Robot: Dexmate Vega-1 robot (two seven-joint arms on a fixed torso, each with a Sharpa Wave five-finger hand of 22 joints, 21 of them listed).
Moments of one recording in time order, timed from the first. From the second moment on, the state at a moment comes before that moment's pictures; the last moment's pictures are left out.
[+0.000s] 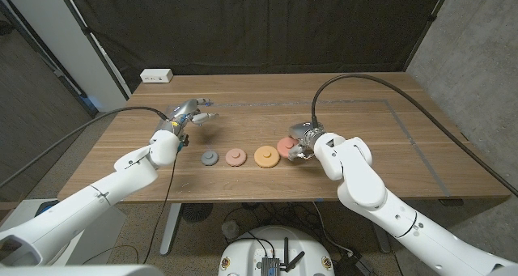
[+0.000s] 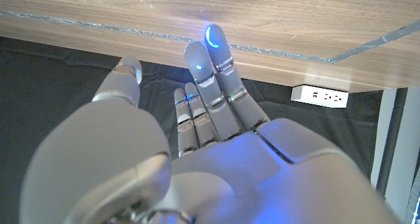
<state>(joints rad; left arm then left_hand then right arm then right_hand) 0.95 0.87 0.46 -1.72 0.17 0.18 0.37 0.79 0.00 0.34 -0.16 0.30 0.49 -0.01 0.21 0.21 0.51 -0.14 0.22 0.39 0.99 -0.15 1.36 0.52 0.77 -0.08 1.21 0.36 -0.99 -0.59 -0.72 -2.26 -1.37 -0.55 0.86 0.92 0.02 0.35 -0.22 0.43 0.41 0.08 0.30 0.22 0.51 0.02 0.27 0.52 1.12 -0.21 1.51 1.23 1.00 -0.16 1.54 0.26</state>
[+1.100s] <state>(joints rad) 0.96 0.85 0.44 -1.64 0.15 0.02 0.40 0.79 0.00 0.34 -0.16 0.30 0.51 -0.01 0.21 0.21 0.54 -0.14 0.22 0.40 0.99 -0.15 1.37 0.51 0.77 -0.08 1.24 0.34 -0.91 -0.53 -0.79 -2.20 -1.32 -0.45 0.82 0.92 0.02 0.36 -0.24 0.44 0.41 0.08 0.29 0.22 0.51 0.02 0.27 0.52 1.12 -0.21 1.52 1.23 1.00 -0.15 1.53 0.26</state>
